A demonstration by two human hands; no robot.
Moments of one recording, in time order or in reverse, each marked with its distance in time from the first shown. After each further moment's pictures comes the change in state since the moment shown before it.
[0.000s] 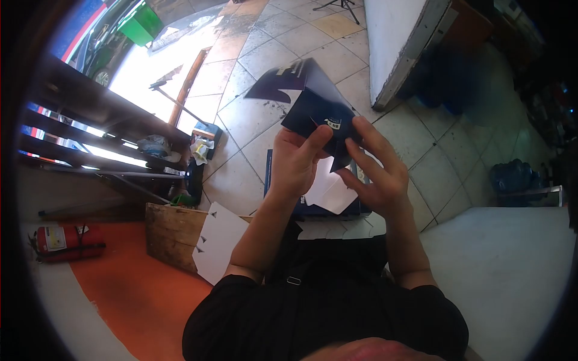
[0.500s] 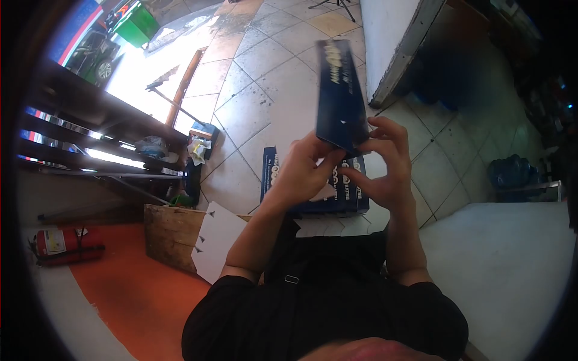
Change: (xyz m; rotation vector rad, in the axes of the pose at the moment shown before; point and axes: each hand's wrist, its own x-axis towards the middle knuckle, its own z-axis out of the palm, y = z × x) left_hand -0.013 0.005 0.006 0.641 -0.184 -0.063; right_hand -0.008 0.019 -0.007 -0.047 0.087 0.008
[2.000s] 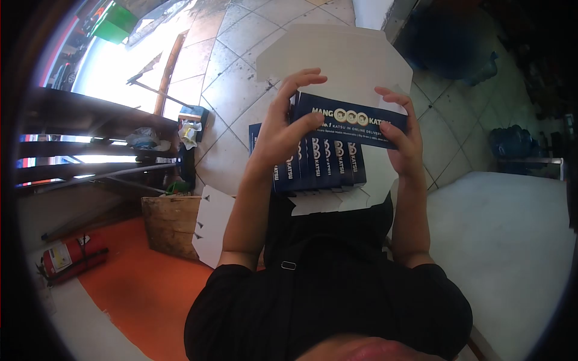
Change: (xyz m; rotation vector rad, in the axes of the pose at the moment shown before) left_hand 0.028 -0.012 -0.027 0.355 -0.077 0.157; right_hand -0.036 0.034 -0.015 1.035 0.103 0.795
